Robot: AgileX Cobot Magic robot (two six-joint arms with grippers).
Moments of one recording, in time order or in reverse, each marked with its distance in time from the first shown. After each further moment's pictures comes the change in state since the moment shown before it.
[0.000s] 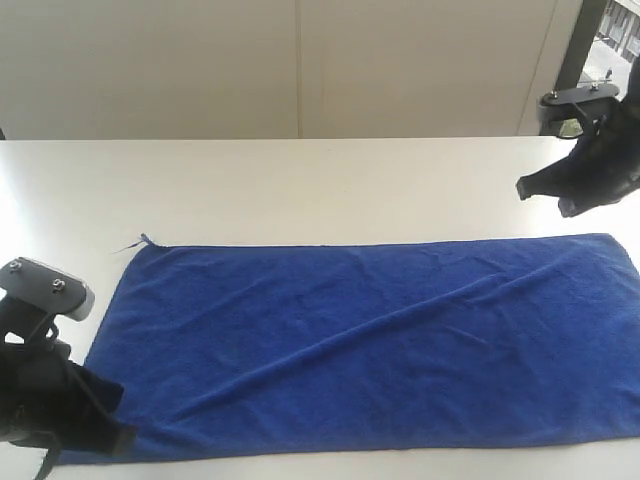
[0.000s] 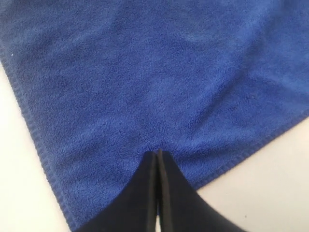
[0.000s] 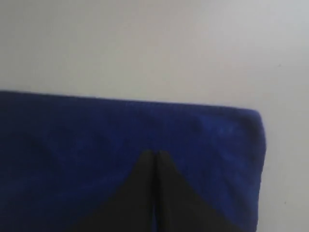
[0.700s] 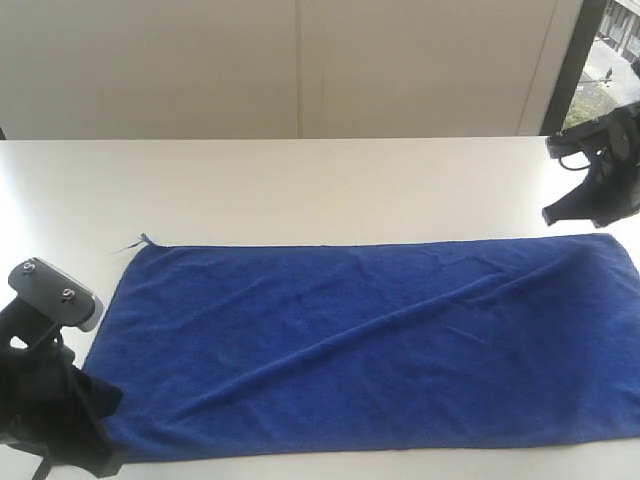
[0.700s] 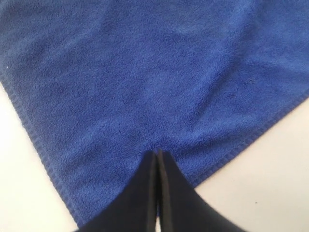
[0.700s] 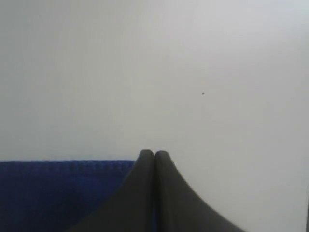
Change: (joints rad) left arm 0.000 0.000 0.000 0.000 0.017 0.144; right arm -0.057 0.272 -0.195 -0.366 -0.079 0.167
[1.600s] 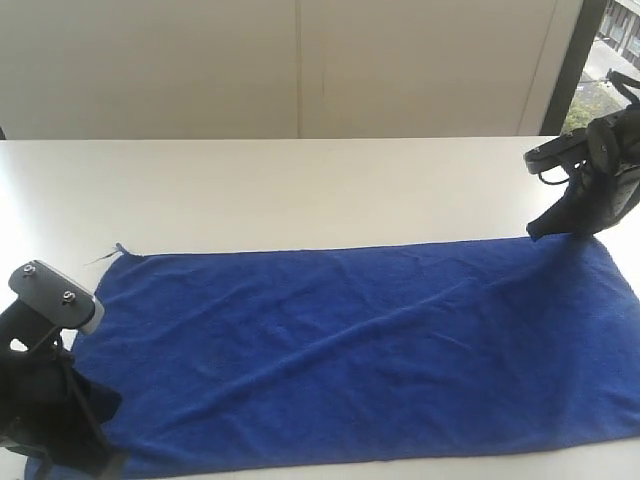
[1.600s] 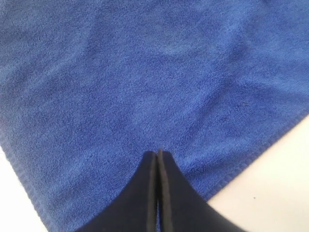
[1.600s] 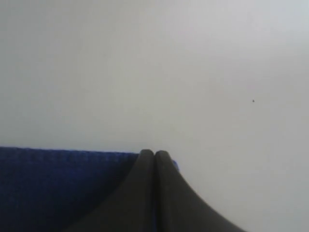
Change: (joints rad) left arm 0.000 0.000 0.000 0.000 0.015 0.000; right arm 0.033 0.038 0.008 0.007 0.002 -0.069
